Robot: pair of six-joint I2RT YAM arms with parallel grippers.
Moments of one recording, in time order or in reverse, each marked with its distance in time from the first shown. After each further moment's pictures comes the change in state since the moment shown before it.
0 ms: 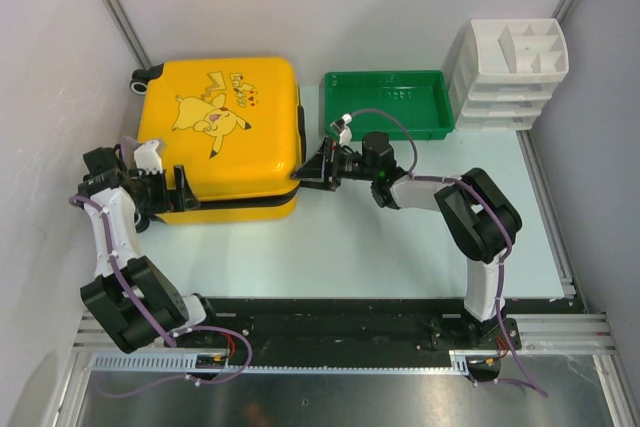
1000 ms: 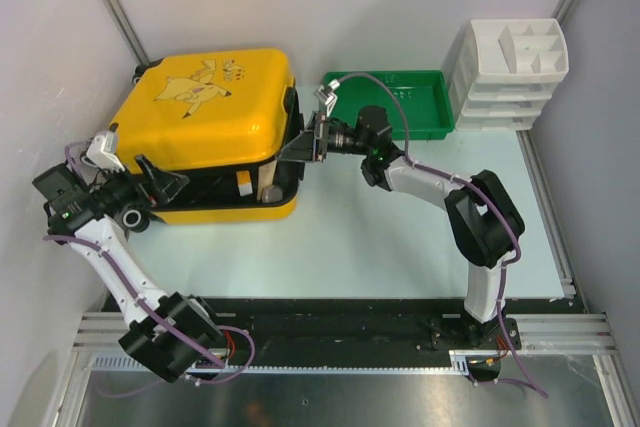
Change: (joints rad) left arm 0.239 -0.228 0.053 0.011 0.497 -0.157; right arm 0.027 -0.034 0.226 0.003 -0.094 -0.052
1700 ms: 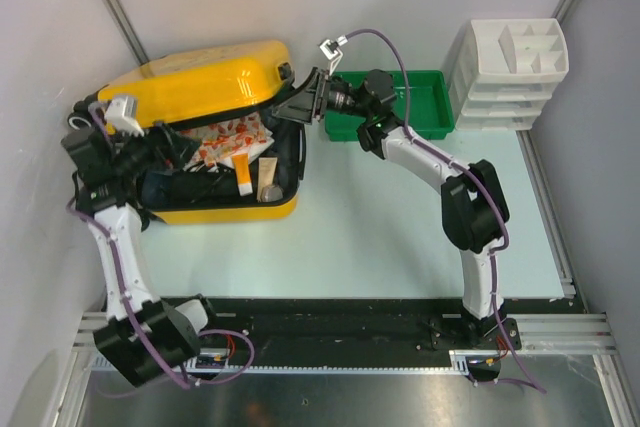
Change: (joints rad) left arm -0.241 -0.007 -0.090 0.506 -0.164 -0.325; right arm -0.061 0.132 0.387 -0.002 -0.015 -0.056
